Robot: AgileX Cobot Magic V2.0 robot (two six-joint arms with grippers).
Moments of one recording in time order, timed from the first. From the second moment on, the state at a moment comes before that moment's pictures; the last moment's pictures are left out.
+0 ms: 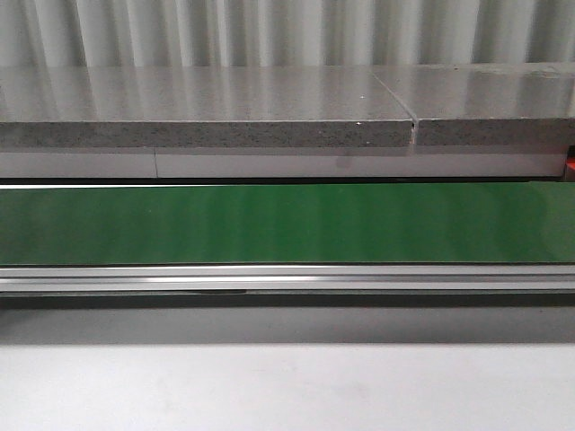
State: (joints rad) left arm 0.10 1.51 -1.08 -0.17 0.76 0.07; right arm -0.12 0.79 -0.80 0.18 0.75 -0.14
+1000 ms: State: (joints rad) left arm 0.34 1.27 -1.03 -0.18 0.70 -0.02; right arm -0.12 0.79 -0.80 0.18 0.75 -0.14
